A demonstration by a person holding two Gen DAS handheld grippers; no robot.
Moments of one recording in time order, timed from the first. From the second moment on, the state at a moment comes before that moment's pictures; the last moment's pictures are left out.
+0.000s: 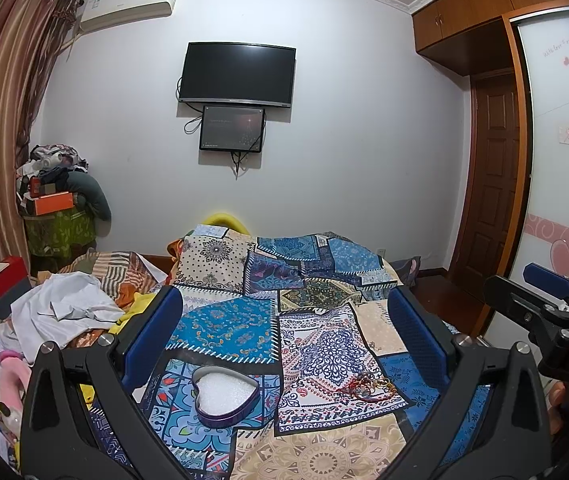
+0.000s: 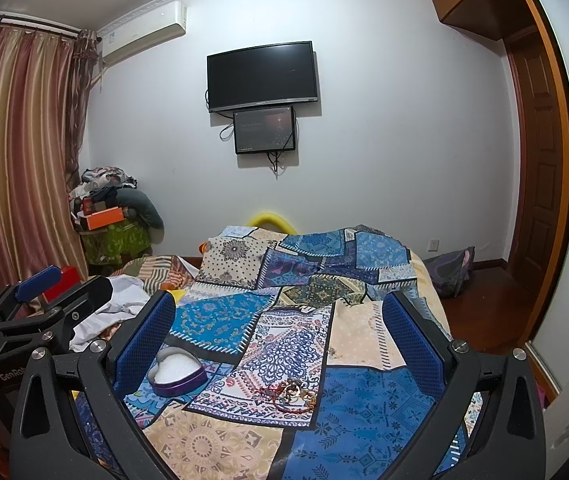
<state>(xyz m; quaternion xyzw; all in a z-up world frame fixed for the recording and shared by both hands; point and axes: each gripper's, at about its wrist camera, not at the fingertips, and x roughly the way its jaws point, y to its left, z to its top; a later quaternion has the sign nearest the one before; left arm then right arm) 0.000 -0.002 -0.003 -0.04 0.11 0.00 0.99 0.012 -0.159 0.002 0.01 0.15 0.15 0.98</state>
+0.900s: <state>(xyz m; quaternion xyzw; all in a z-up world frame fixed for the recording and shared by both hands) 0.100 -0.033 -0.071 -0.02 0.27 -0.03 0.96 0.071 -0.214 -0.052 0.02 0.25 0.08 0.96</state>
